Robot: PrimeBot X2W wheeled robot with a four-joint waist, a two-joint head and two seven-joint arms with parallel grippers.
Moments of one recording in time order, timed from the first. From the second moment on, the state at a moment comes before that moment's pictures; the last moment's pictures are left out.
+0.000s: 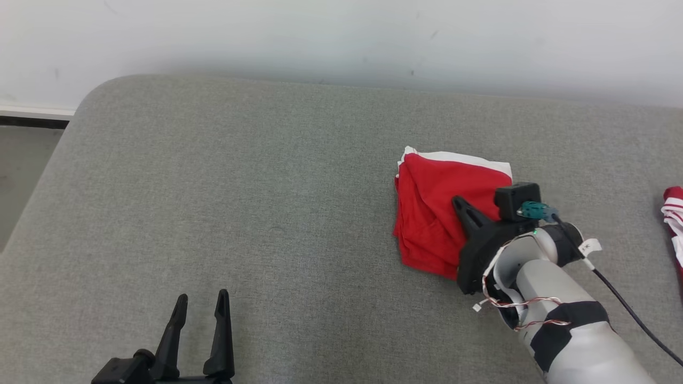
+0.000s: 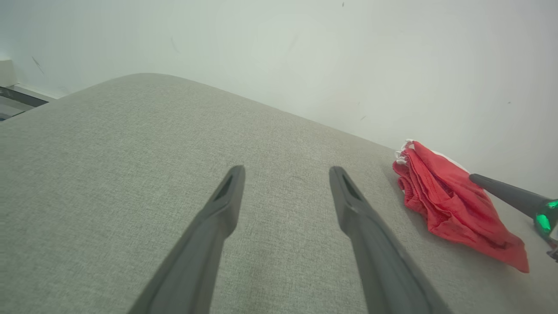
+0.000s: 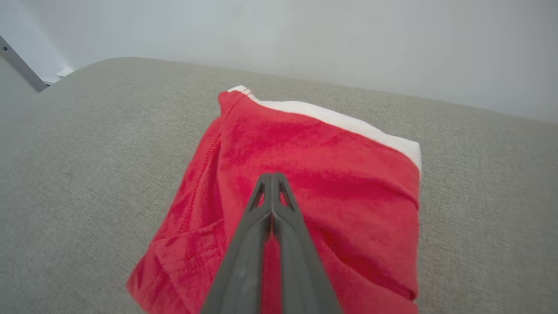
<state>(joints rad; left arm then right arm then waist) 0.01 0.05 -0.11 0.08 -0.37 -0.03 -0.26 -0.73 -0.15 0.42 0.94 0.40 0.13 -0.07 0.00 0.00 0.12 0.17</state>
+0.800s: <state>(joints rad) 0.04 0.05 -0.09 0.08 -0.36 -0.03 -0.26 -0.57 -0.11 0.43 0.77 0.36 0.13 -0.04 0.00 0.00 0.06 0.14</state>
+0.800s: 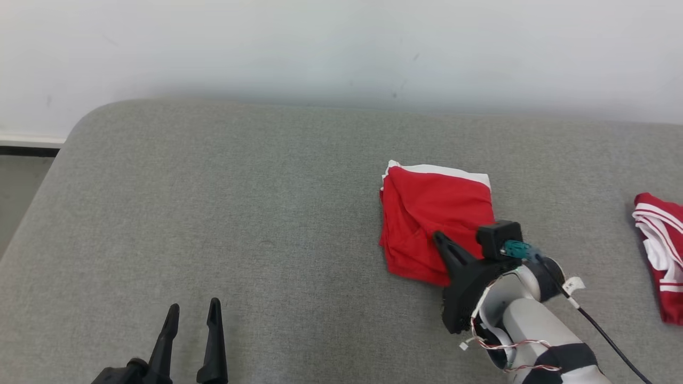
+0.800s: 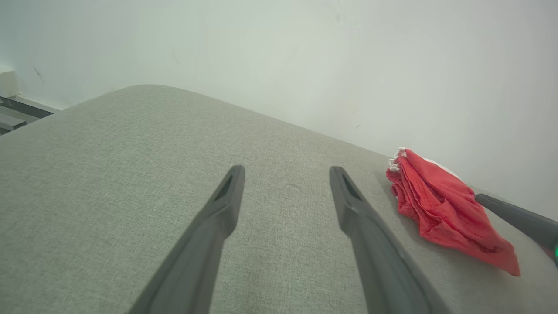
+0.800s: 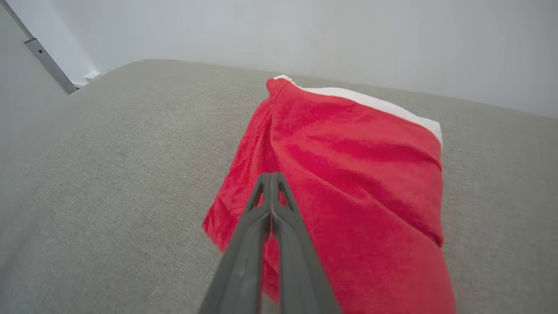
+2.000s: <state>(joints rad) 0.03 0.05 -0.10 0.08 -0.36 -0.04 -0.26 -0.64 -0.05 0.35 0.93 0.33 0.13 0.02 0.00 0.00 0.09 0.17</state>
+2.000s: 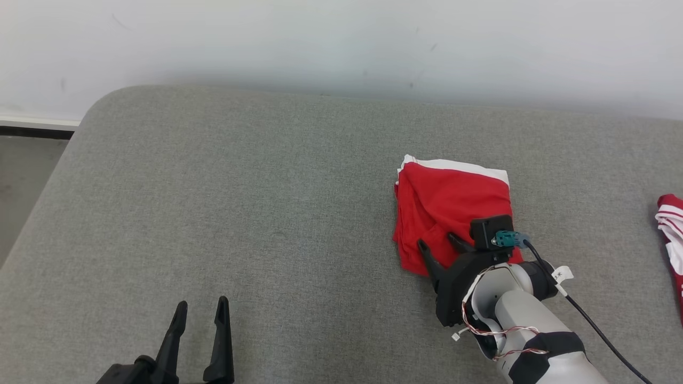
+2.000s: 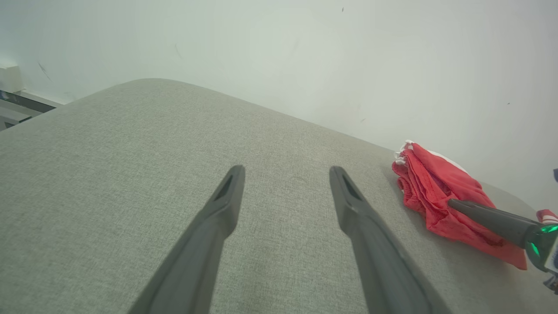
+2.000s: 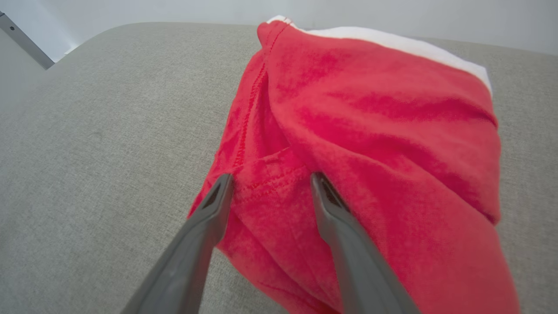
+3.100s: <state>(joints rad) 0.02 0.05 -0.08 0.10 -0.35 -0.05 -0.26 -0.68 -0.05 0.53 0.98 0.40 0.13 -0.06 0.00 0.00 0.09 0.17</state>
